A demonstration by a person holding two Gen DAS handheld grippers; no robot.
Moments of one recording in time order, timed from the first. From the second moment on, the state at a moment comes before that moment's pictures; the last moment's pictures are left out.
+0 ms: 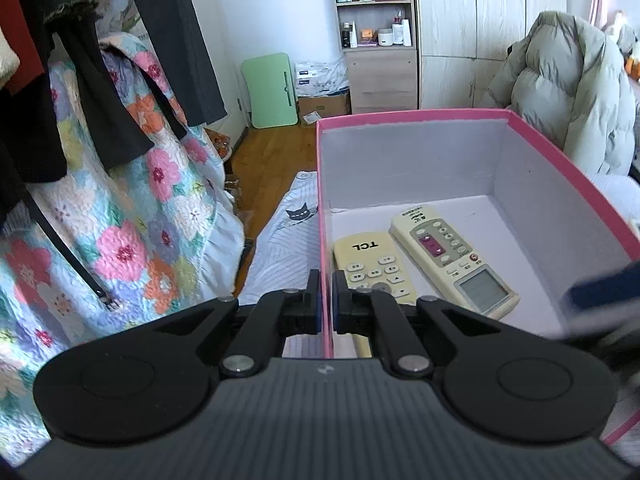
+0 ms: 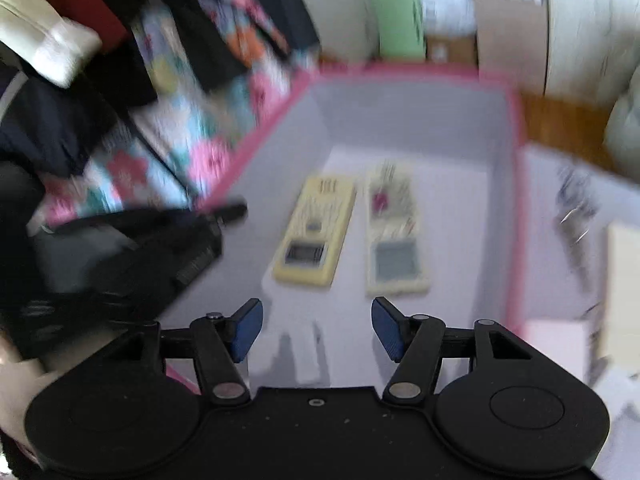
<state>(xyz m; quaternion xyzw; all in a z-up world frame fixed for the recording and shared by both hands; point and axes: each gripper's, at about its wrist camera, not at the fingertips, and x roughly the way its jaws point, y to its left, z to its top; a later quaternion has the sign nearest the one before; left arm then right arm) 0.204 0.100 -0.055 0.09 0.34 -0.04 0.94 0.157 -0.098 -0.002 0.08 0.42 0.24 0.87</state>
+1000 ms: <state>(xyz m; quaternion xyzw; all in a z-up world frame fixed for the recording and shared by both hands) 0.202 0.089 -0.056 0.15 0.34 -0.03 0.93 0.121 -0.230 -0.081 0.10 0.42 -0.02 0.90</state>
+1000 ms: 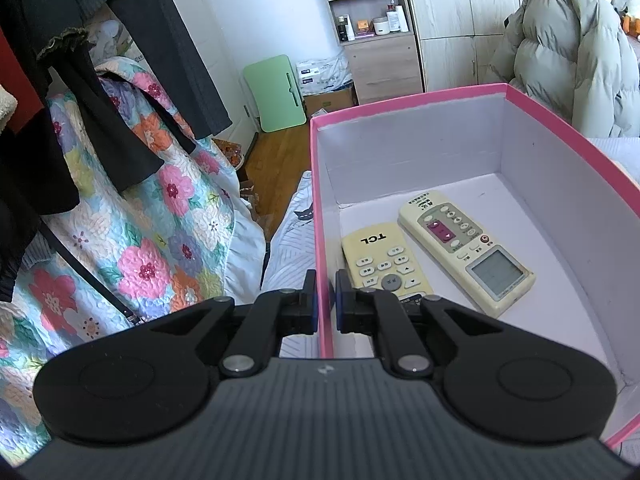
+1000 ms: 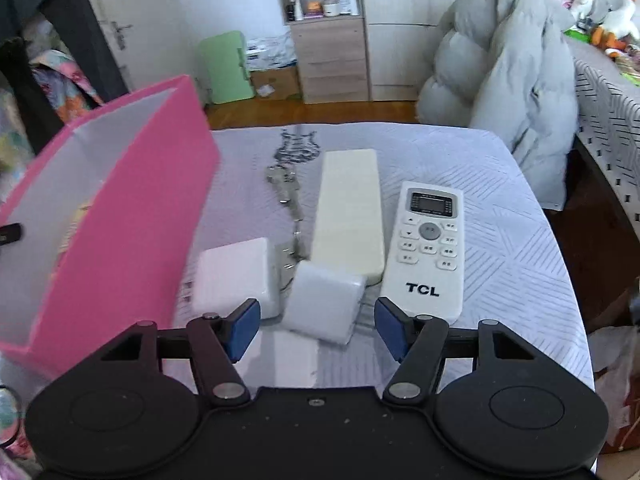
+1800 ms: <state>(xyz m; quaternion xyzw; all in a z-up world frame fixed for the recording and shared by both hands) 0.201 0.089 -0.055 0.15 0.34 -0.03 0.93 0.094 -0.214 -0.070 0.02 0.36 0.01 0.93</state>
